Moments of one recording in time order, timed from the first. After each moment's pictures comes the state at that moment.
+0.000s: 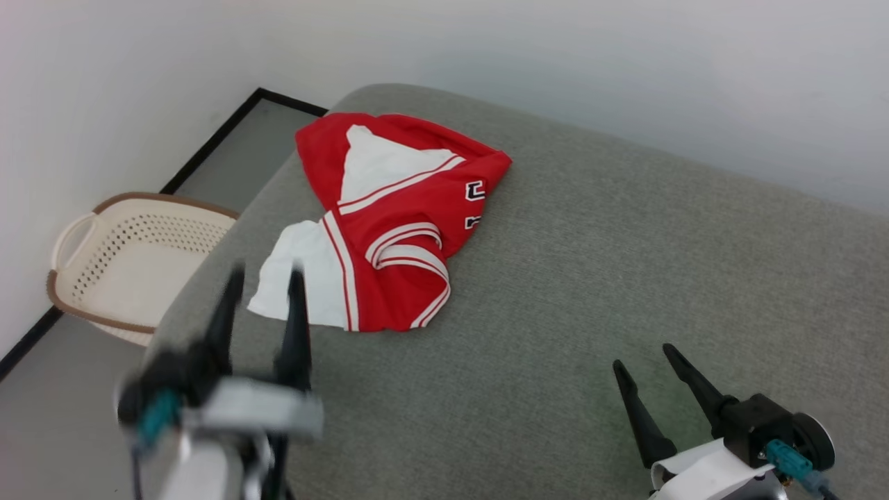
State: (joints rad) left arm -0.16 0.10 -0.05 0.11 -0.23 -0.04 -0.26; right arm -0.08 -0.15 0.25 0.17 0.18 0.13 -0.19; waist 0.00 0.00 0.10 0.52
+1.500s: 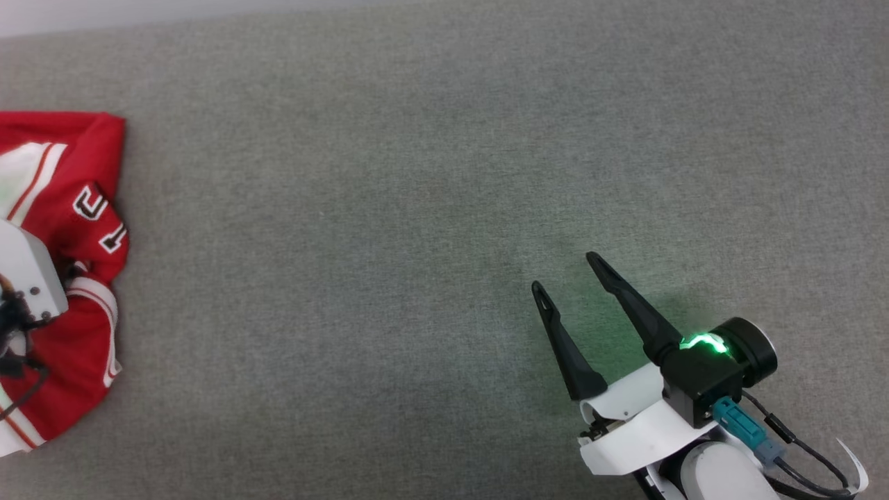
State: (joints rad) left arm -0.92 0.63 -0.47 1.14 -0.84 -0.13 0.40; right arm -0.23 -0.08 0.36 0.03 0.08 0.13 -0.20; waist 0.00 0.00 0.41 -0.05
